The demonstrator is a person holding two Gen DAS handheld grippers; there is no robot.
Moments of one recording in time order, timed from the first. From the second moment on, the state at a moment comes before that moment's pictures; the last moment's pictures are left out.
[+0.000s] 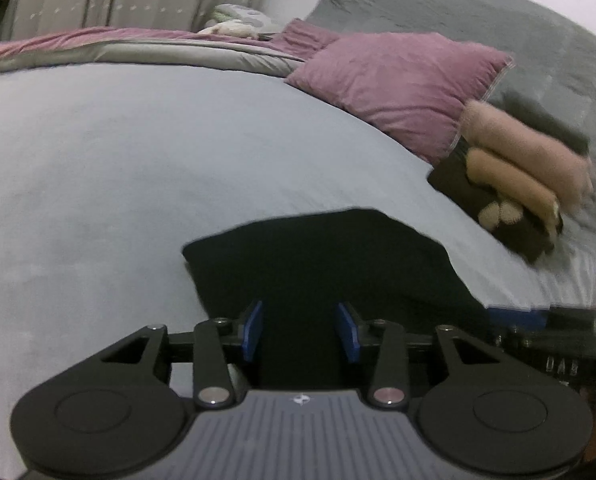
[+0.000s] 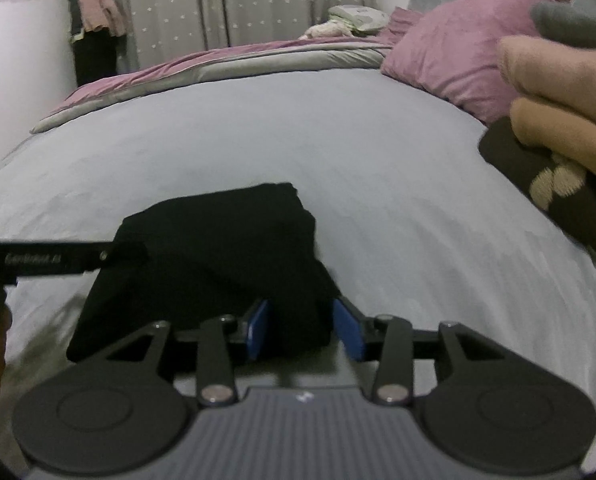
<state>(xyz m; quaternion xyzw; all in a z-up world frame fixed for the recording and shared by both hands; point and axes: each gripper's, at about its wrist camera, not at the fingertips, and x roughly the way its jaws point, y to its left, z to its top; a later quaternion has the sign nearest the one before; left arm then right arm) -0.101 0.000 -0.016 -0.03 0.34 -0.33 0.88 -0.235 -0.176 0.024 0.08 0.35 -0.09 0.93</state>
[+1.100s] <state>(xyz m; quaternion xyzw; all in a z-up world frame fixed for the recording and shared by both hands) -0.073 0.052 -0.018 -0.13 0.51 -0.36 0.77 -0.218 -0.260 0.020 0.32 0.40 -0.02 0.86</state>
